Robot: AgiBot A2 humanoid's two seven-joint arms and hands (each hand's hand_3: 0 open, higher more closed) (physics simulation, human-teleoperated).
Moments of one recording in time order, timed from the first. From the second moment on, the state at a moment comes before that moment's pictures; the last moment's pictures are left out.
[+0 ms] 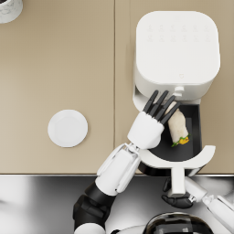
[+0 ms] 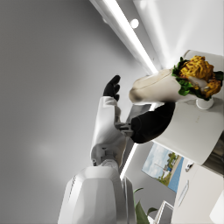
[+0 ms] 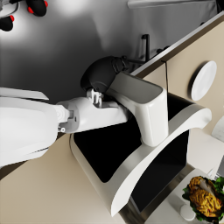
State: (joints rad) left arm 0.76 1.51 0.53 -1.61 2.64 -0.02 0.00; right arm 0.17 -0.74 0.82 1.90 1.33 0.05 0.01
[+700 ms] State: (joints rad) left arm 0.40 1.37 0.00 -1.88 2.64 0.00 0.00; right arm 0.42 -0.88 0.84 1.61 1.33 0.14 0.02
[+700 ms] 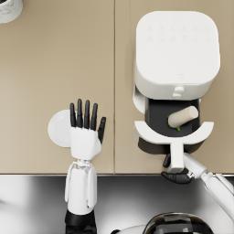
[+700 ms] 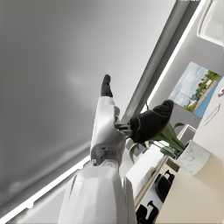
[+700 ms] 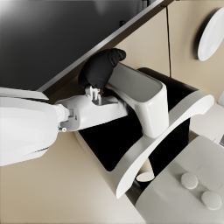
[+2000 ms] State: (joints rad) left arm 0.36 1.36 -0.09 -1.87 2.63 0.00 0.00; right arm 0.83 -1.26 0.78 0.88 1.34 0.30 0.02
